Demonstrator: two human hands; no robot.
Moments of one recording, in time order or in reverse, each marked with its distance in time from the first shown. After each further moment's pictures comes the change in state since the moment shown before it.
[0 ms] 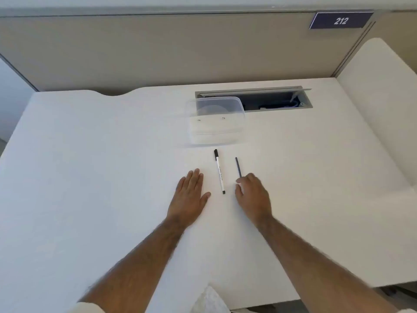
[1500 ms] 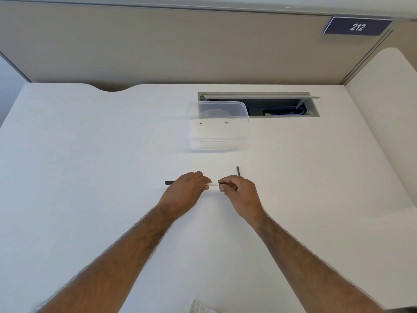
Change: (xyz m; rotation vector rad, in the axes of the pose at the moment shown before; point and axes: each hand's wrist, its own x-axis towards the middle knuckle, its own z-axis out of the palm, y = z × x) left_hand 0.040 -0.003 -0.065 -0.226 0.100 0.257; right_hand 0.042 -0.032 -0.016 0.751 -0.242 0.116
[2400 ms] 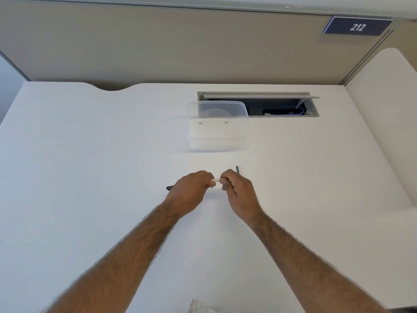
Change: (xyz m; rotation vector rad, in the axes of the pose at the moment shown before) left_hand 0.009 0.031 -0.021 -0.157 -0.154 -0.185; right_hand 0.000 -0.007 0.001 -0.196 0.002 -0.251
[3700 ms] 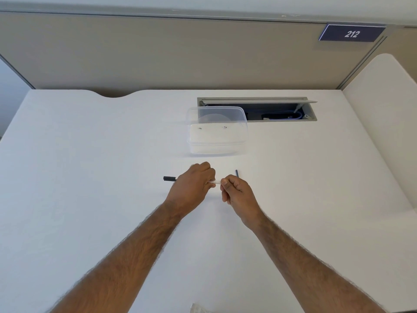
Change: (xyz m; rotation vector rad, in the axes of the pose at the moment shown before) left_hand 0.008 0.011 -0.011 0.117 0.159 0.079; right_hand -0.001 -0.017 -0.006 0.443 -0.069 0.370
